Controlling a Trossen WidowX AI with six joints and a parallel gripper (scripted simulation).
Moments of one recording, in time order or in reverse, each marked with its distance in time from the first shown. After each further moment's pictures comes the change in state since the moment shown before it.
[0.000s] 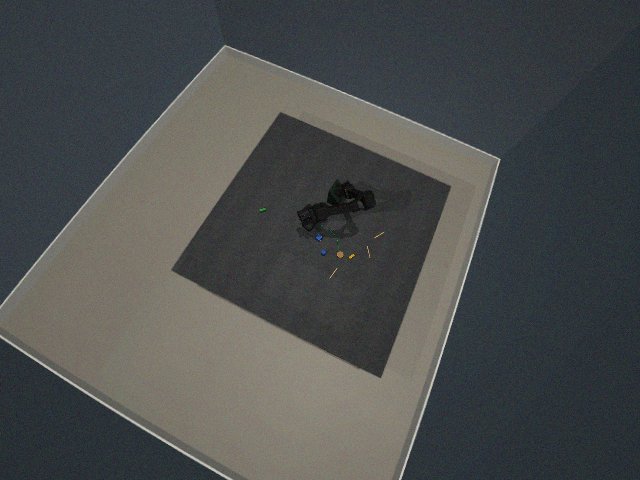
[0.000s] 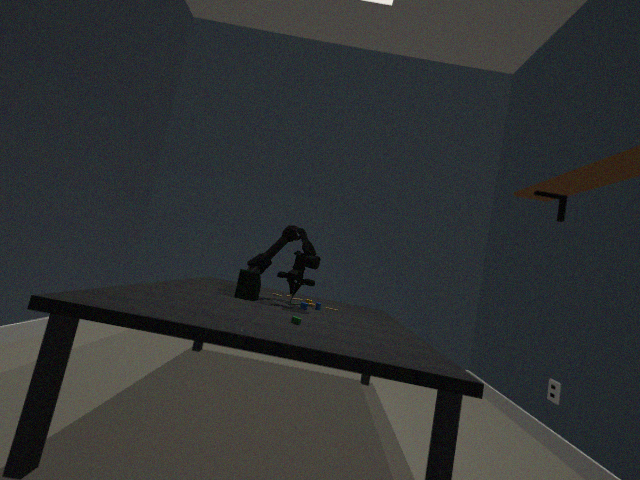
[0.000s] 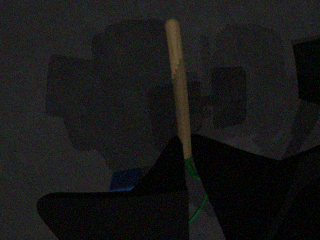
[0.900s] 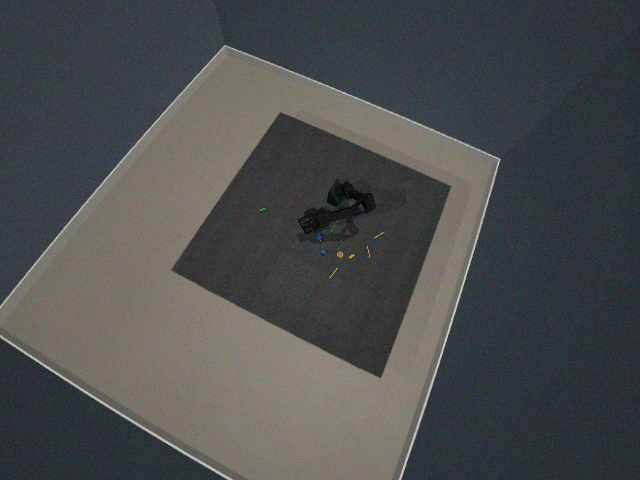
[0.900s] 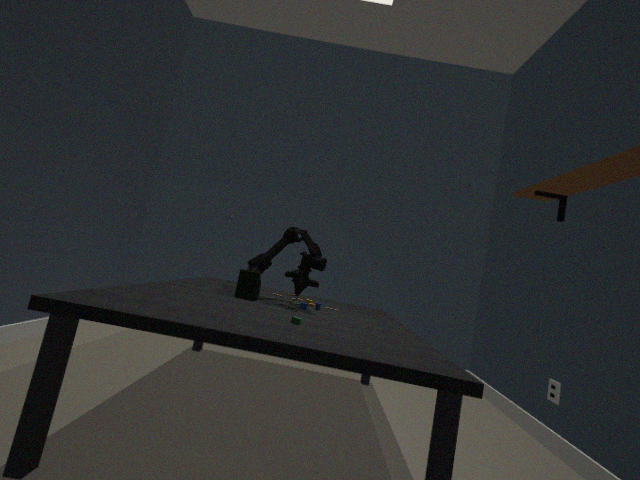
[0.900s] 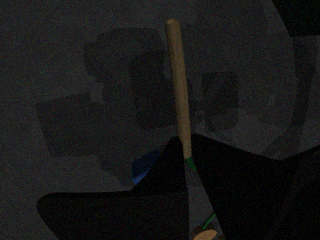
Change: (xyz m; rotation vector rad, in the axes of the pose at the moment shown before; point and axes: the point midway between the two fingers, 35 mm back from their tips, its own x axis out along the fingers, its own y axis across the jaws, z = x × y) arm -0.003 0.016 -0.026 0.303 -0.007 -0.049
